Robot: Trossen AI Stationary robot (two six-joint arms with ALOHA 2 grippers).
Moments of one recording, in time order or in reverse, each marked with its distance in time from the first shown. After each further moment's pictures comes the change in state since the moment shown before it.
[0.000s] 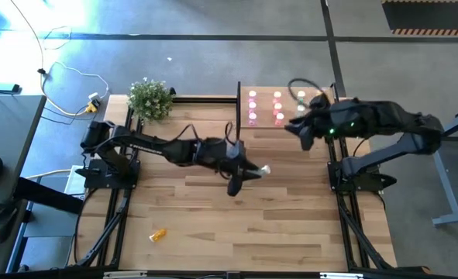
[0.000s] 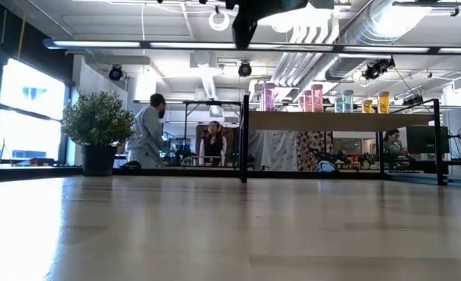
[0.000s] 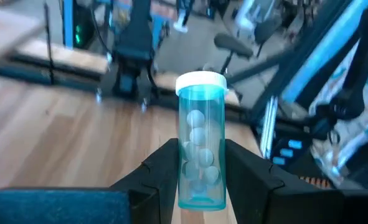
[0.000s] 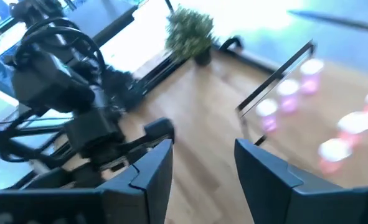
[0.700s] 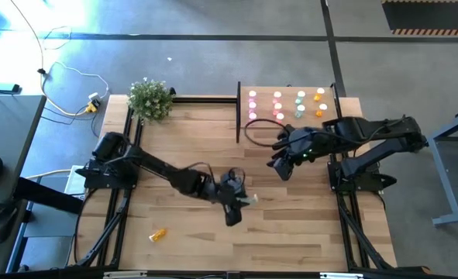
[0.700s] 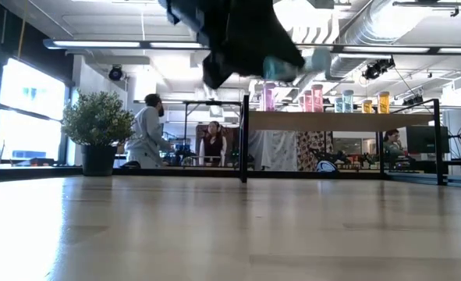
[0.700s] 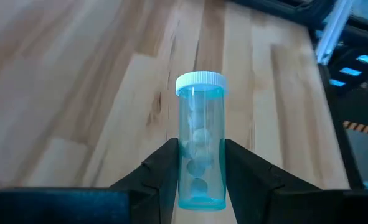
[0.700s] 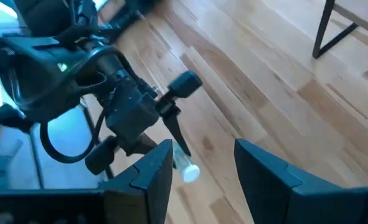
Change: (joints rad) left arm -0.228 0.157 -0.001 -0.220 -0.293 -0.152; right arm 0.101 0.218 0.000 -0.054 -0.235 0.146
